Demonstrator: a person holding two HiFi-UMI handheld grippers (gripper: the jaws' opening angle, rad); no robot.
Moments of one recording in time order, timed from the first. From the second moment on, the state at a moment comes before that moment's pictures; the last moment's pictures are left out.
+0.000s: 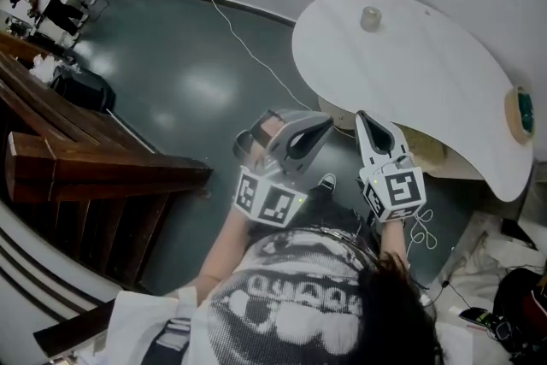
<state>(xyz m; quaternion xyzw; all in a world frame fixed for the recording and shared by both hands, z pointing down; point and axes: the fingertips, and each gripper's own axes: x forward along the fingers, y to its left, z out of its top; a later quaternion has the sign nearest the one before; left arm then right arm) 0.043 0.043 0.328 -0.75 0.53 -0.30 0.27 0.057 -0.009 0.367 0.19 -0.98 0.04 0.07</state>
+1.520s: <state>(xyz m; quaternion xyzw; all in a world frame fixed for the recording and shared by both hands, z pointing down) -0.049 -0.135 0.345 -0.82 0.42 -0.28 0.27 -0.009 -0.192 0.398 0.33 -0.94 0.09 0.09</state>
